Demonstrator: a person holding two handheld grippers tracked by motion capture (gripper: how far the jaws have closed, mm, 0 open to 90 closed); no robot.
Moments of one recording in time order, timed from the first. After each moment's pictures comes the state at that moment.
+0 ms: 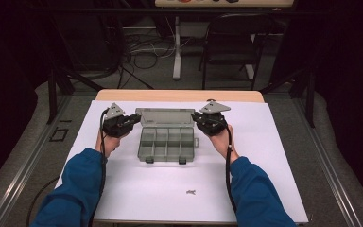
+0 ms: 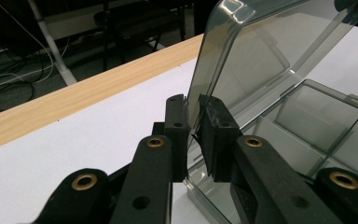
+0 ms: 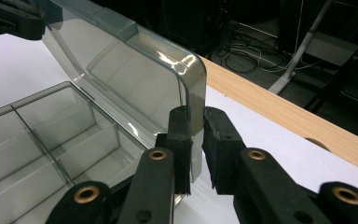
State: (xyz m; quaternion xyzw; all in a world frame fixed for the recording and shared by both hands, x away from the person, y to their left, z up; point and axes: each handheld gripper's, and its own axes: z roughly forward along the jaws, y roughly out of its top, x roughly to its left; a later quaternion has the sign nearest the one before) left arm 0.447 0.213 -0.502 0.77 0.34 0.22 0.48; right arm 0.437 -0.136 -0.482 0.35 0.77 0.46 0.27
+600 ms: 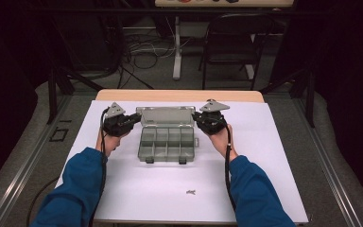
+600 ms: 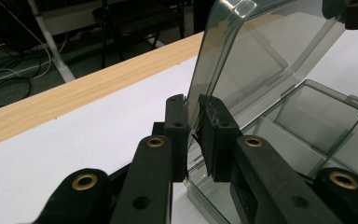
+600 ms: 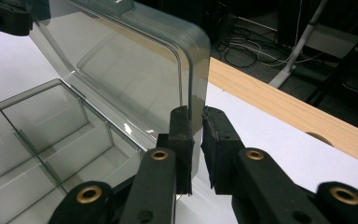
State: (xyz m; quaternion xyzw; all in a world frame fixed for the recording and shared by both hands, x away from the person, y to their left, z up) left arm 0.450 0.212 -0.501 0.78 0.35 0.22 0.48; right arm 0.446 -0.136 -0.488 0.36 0.77 0.46 0.26
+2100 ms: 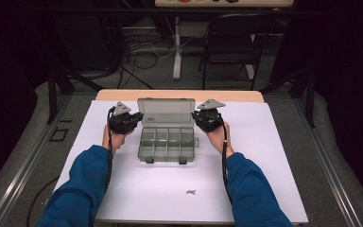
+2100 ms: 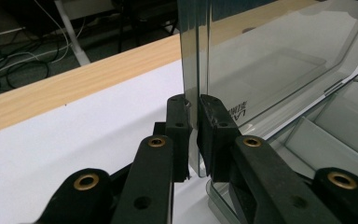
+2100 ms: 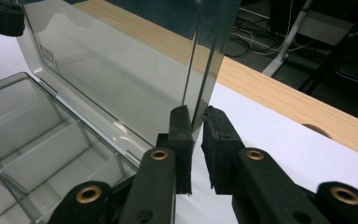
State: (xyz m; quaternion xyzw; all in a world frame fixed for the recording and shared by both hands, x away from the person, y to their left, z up) left arm 0.470 0.201 -0.519 0.77 0.38 0.23 0.45; right arm 0.466 -0.131 -0.502 0.38 0.77 0.43 0.27
